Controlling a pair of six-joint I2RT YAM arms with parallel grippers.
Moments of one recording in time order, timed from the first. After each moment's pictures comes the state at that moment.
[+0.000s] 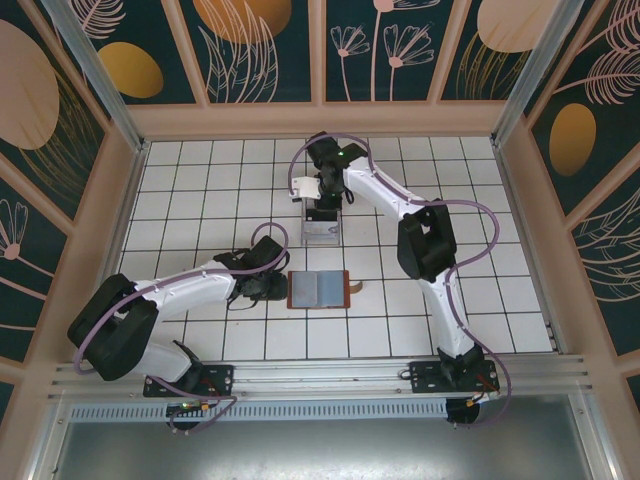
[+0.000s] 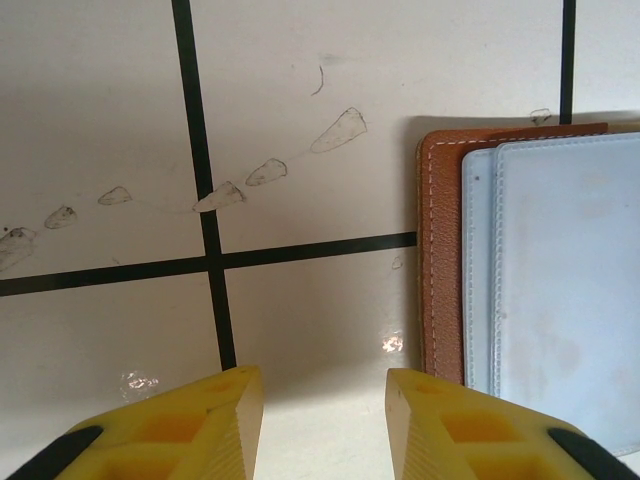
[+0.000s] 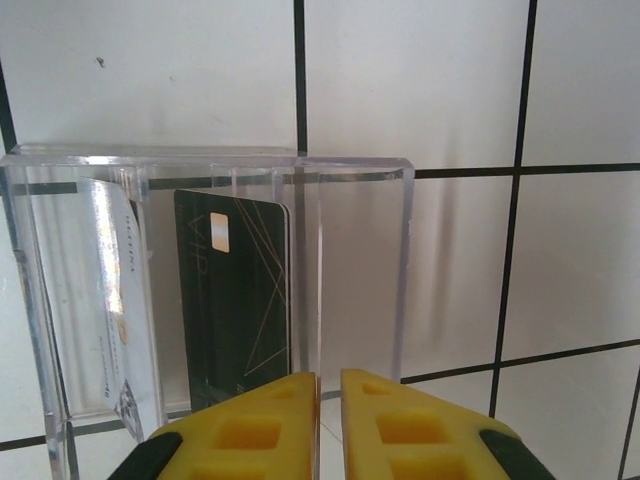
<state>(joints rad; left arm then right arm) -0.73 1.44 0.71 -0.49 -0.01 -0.71 0.63 2.29 2.11 -1.02 -0.03 -1.03</state>
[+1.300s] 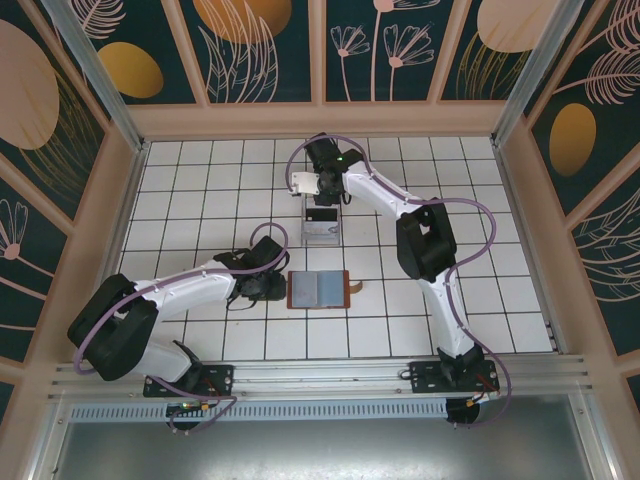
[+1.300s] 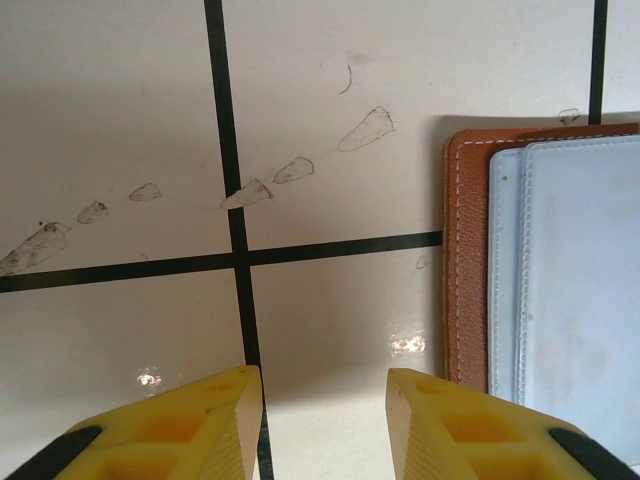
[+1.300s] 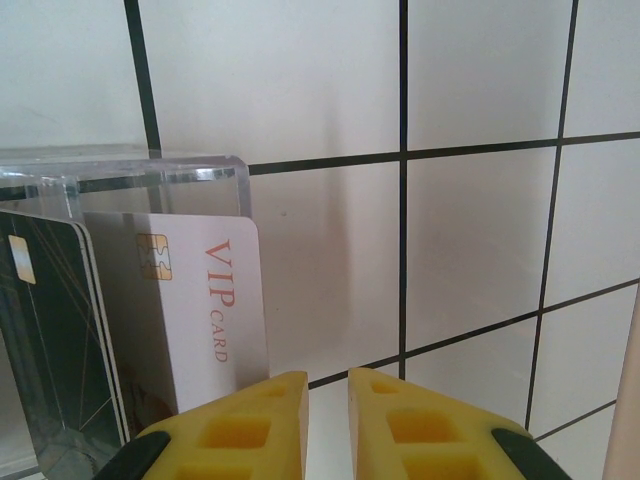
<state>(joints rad) -0.73 1.44 0.71 -0.51 -0.04 -0.71 0.63 2.29 2.04 -0.82 0.09 -1.03</state>
